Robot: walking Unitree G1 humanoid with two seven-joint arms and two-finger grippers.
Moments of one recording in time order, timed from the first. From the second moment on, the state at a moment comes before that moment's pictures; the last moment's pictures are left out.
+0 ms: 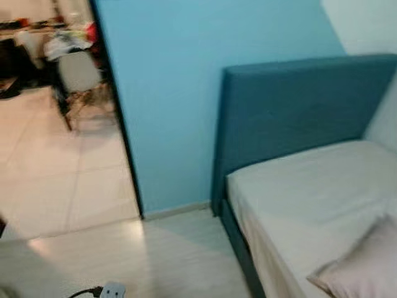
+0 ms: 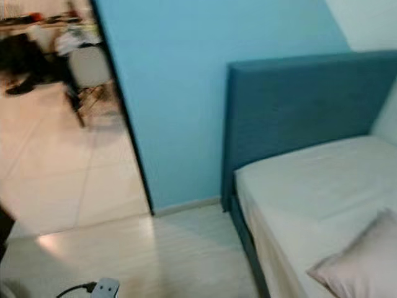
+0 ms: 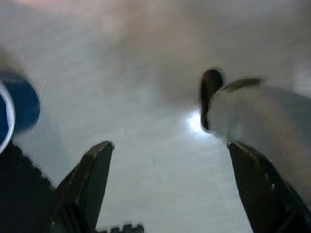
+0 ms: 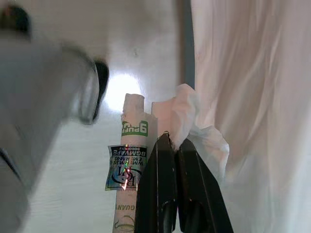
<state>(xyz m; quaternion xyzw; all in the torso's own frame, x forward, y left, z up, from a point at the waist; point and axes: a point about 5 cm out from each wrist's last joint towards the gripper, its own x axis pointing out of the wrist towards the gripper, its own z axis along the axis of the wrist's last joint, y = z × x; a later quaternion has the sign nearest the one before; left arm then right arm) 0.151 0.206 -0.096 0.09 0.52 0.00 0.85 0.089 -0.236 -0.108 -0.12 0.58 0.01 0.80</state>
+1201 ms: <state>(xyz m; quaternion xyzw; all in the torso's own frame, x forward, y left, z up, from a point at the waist) 0.188 0.194 -0.081 0.00 0.46 0.04 0.89 0.176 -0.256 -0.073 -0.13 0.50 -0.01 0.86</state>
